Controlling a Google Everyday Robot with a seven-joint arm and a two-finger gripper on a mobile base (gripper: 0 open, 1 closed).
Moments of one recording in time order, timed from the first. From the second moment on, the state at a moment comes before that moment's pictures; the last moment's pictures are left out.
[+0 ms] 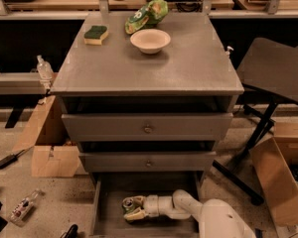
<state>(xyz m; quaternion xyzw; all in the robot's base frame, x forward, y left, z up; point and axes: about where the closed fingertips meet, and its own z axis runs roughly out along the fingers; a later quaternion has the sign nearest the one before) 0.546 0.080 0.153 -0.48 0.61 0.47 0.42</state>
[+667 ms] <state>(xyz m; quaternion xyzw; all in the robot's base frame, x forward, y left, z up) 0.544 0.086 0.151 -0.48 0.61 0.47 0.41</state>
